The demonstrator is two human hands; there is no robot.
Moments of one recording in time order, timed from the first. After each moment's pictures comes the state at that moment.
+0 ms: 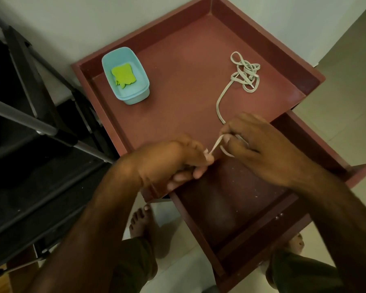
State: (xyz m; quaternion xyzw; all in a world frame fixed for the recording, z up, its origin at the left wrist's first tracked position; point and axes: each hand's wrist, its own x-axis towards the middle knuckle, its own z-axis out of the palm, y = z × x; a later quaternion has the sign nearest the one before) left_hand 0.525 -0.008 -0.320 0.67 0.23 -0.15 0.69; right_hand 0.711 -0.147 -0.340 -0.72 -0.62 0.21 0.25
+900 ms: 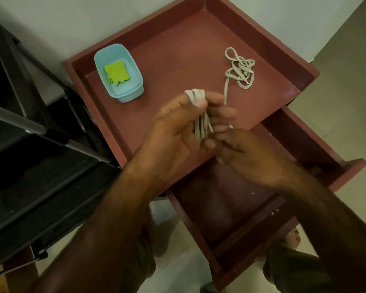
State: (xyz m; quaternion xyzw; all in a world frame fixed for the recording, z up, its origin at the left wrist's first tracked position) left_hand 0.554 -0.035 -0.316 0.50 0.17 0.17 0.83; right_hand 0.693 -0.147 -0.339 -0.68 -0.53 0.39 0.31
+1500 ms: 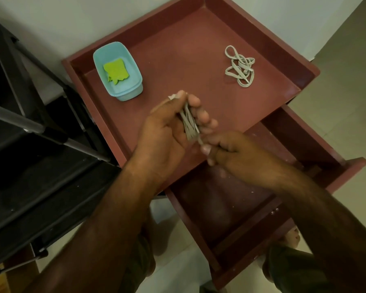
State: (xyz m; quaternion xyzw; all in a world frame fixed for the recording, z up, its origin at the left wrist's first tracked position) left_hand 0.557 -0.030 -0.324 0.41 0.24 0.23 0.85; right_hand 0.686 -0.146 -0.347 -0.66 -0.47 0.48 0.33
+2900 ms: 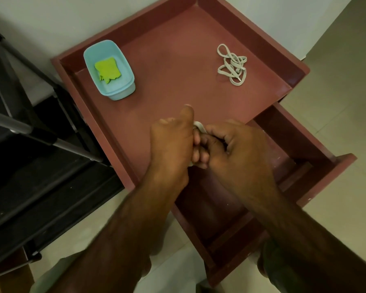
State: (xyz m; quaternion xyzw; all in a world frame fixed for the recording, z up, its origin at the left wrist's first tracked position) left_hand 0.576 -0.065 -0.315 0.49 0.48 0.23 0.69; right_hand 0.654 -0.154 -0.335 -0.77 -0.45 0.14 0.42
